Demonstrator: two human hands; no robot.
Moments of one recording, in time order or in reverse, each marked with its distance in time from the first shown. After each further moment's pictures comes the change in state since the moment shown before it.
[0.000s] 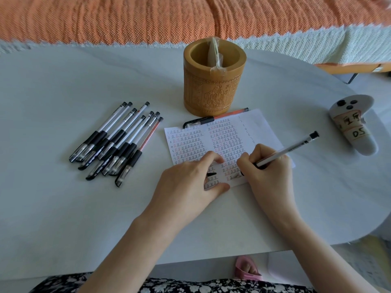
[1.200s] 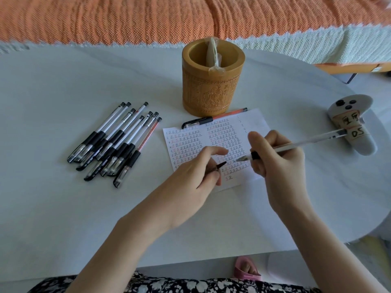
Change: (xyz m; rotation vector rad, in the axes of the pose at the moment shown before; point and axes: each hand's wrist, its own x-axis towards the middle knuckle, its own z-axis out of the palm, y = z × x) left_hand -0.002 -0.003 -0.009 -0.518 -0.174 0.074; right_hand 0.014 -0.014 -0.011 0.519 -0.004 0.144
